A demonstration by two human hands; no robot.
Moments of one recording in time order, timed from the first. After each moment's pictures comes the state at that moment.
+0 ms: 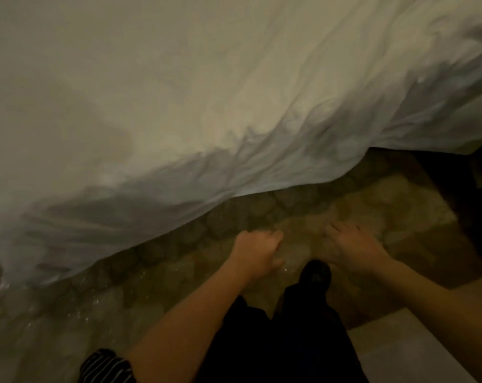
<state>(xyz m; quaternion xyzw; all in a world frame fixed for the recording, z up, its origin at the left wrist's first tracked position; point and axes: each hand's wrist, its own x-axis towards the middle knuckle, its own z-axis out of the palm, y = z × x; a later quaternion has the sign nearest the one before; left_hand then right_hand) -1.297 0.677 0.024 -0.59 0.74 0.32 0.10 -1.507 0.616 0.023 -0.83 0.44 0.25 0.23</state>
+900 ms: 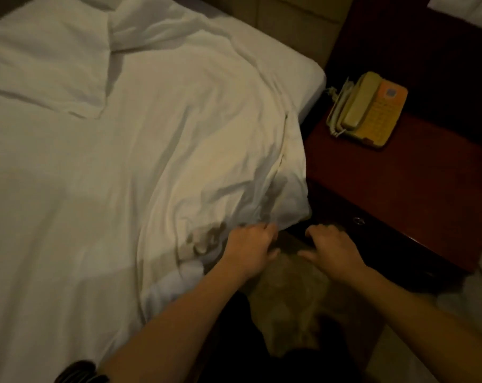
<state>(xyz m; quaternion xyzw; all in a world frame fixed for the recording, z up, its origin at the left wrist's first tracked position) -1.709 0.175 0.065 -0.39 0.89 0.24 0.08 -1.883 0.240 0.052 -0.62 0.73 0.12 0.24</state>
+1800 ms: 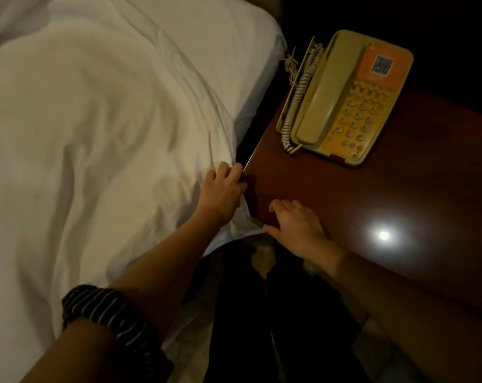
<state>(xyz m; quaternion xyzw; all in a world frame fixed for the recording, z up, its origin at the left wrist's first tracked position) -1.925 -0.032 -0.036 -0.33 0.90 0.03 0.28 -2.060 0.073 -0.039 -0.59 0.69 0.08 0.41</state>
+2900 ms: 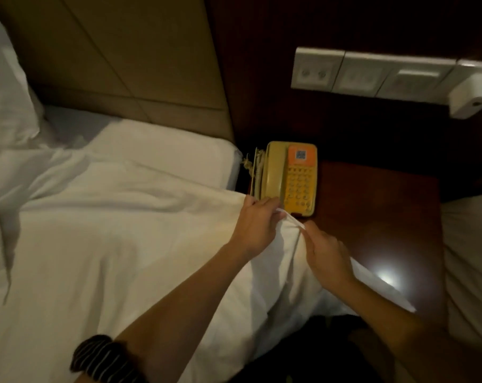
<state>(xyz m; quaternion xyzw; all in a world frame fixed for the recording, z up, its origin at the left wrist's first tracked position) -2.006 -0.030 0.088 -0.24 0.92 0.30 -0.12 -2.093 0.112 0.074 -0.42 0.87 -0.19 0.17</state>
